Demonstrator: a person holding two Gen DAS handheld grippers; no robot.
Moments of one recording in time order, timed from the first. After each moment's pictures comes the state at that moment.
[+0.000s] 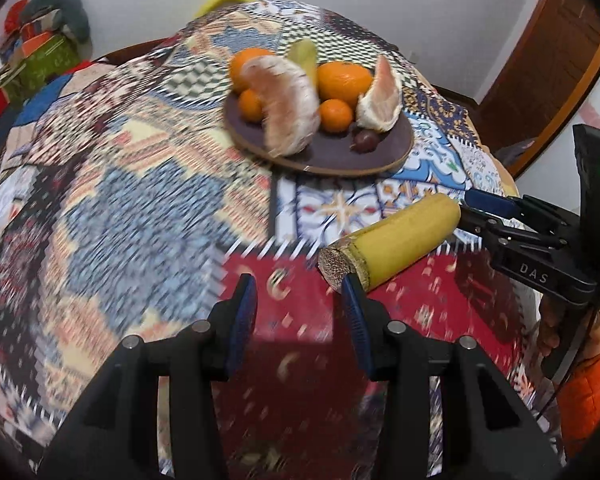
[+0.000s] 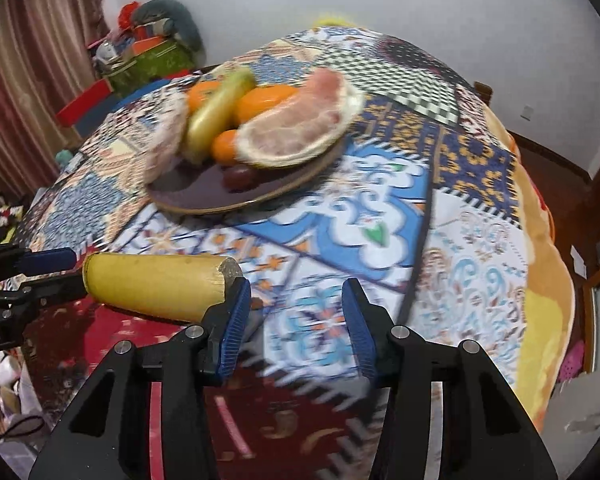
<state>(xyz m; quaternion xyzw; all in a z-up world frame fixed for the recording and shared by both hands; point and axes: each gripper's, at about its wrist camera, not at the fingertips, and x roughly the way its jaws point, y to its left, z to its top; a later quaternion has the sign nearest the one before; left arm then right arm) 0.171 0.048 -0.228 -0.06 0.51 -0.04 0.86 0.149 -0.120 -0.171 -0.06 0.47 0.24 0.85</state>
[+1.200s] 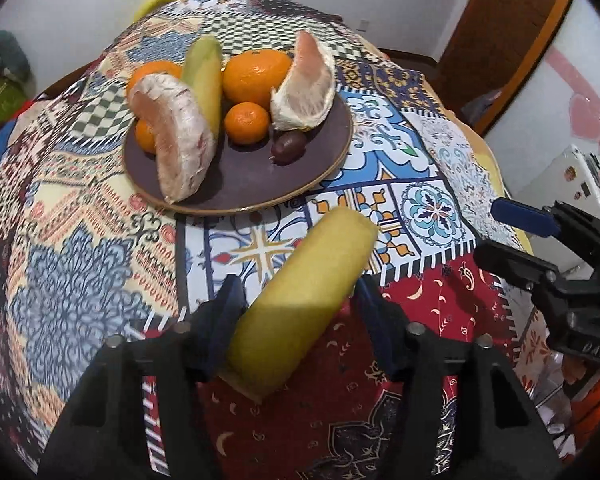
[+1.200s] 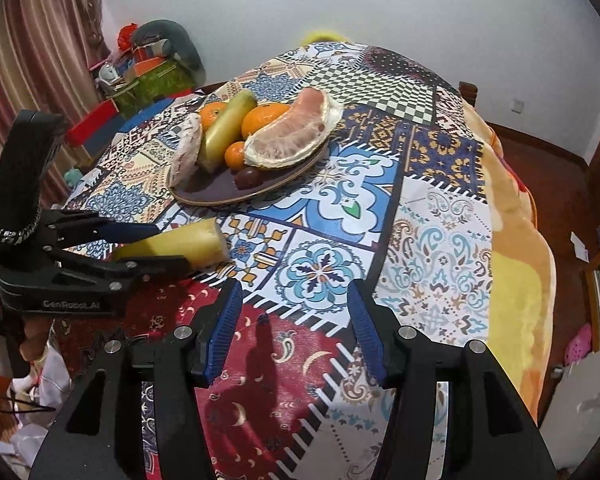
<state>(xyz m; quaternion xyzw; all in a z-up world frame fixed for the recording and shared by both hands) 0.223 -0.008 -0.238 0.00 0.53 -0.12 0.84 0.116 -0.151 -0.147 -0.02 0.46 0.23 0.86</state>
